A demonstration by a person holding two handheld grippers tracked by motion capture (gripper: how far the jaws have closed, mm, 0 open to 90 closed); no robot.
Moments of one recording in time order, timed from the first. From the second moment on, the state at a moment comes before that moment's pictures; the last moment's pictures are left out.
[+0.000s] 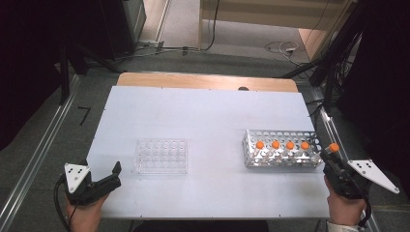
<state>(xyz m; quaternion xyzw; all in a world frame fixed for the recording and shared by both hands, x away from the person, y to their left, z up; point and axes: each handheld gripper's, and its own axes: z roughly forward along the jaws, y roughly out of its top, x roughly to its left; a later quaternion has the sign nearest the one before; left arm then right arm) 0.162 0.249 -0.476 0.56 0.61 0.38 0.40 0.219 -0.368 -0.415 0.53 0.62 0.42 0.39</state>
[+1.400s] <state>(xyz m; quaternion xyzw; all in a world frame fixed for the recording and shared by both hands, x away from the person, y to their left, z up) 0.153 0.220 -0.465 0.60 0.57 0.35 0.44 0.191 -0.275 -0.440 0.43 0.73 0.45 0.28</state>
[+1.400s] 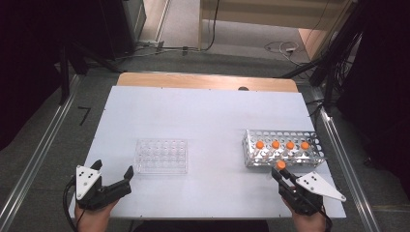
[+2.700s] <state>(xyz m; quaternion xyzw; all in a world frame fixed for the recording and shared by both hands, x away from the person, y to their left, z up) 0.179 0.113 -0.439 0.70 0.43 0.26 0.50 0.205 -0.159 -0.452 0.31 0.81 0.46 0.21</state>
